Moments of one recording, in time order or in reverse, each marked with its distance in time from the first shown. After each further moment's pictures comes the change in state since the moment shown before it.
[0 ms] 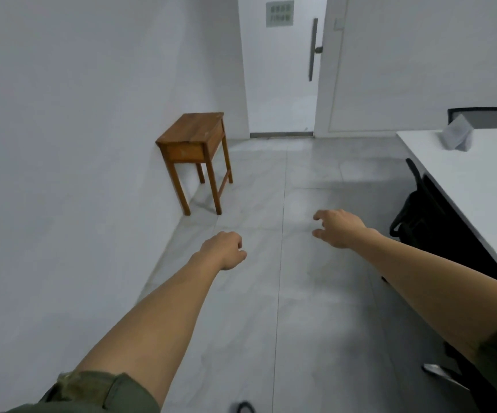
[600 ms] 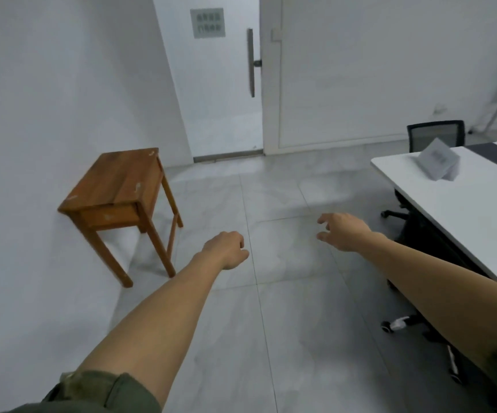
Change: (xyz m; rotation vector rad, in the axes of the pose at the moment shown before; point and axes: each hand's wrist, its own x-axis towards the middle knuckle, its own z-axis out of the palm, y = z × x) left_hand 0.506 0.023 -0.148 0.036 -0.057 0.258; right_hand 0.427 0.073 -0.100 0.070 0.029 0.273
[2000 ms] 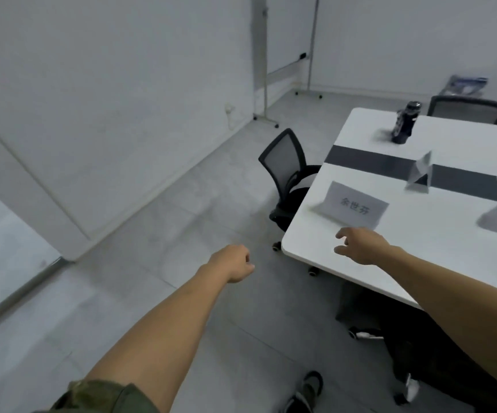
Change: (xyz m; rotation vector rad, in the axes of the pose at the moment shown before) left_hand 0.904 0.383 -0.148 0.339 -0.308 0.877; right_hand 0.604 0.387 -0.161 0.296 0.120 0.973
